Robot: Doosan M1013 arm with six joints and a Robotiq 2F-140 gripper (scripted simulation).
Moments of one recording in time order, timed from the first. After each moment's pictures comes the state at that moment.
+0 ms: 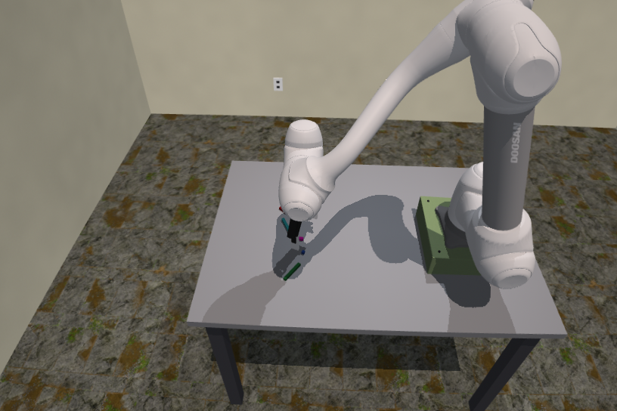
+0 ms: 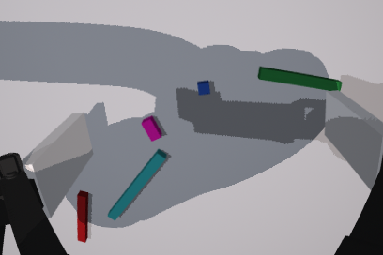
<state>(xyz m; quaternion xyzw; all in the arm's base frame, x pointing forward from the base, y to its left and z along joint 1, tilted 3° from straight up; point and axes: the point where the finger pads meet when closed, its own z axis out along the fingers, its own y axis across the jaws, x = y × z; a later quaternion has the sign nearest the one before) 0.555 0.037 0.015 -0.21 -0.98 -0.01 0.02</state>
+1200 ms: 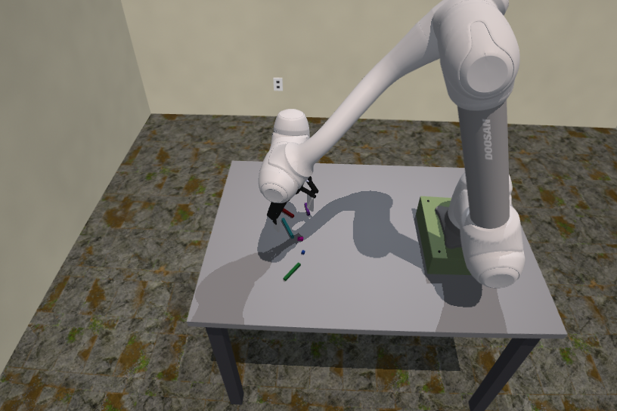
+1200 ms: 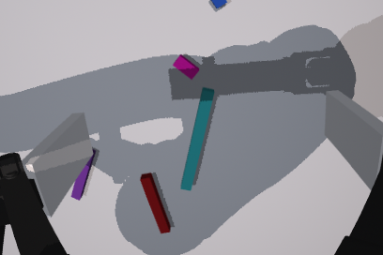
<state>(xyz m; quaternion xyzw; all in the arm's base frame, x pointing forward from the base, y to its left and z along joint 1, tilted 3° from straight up) 0.591 -0.031 0.002 -0.42 -0.91 -0.01 0.03</state>
